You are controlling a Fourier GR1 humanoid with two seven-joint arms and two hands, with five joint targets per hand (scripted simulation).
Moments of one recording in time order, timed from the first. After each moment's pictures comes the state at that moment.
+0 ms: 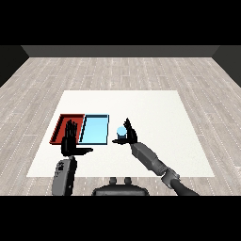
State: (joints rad) left arm -0.01 0.05 0.08 -1.59 0.17 -0.09 -0.43; right arm -0.65 0.00 0.65 -0.61 -0.89 -0.25 -0.65
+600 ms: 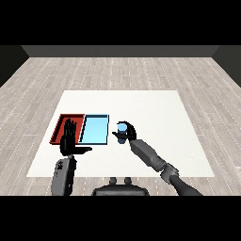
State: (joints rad) left arm -0.02 0.05 0.10 -1.59 0.18 -0.09 -0.42; right arm -0.74 0.00 0.69 -0.54 -0.92 -0.38 -0.59
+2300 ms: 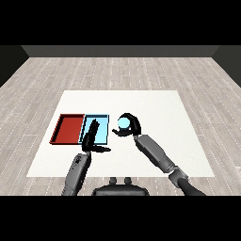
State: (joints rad) left arm -0.12 0.00 -0.14 -1.41 0.11 -0.01 -0.35; right arm -0.65 -0.12 0.54 -1.03 -0.53 -0.41 -0.45
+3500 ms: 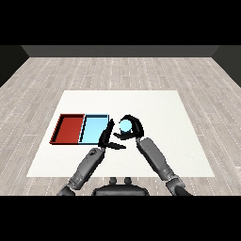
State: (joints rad) left arm -0.35 0.00 -0.41 -1.11 0.25 0.24 -0.39; right arm -0.51 -0.04 0.37 -1.21 -0.26 -0.24 -0.33
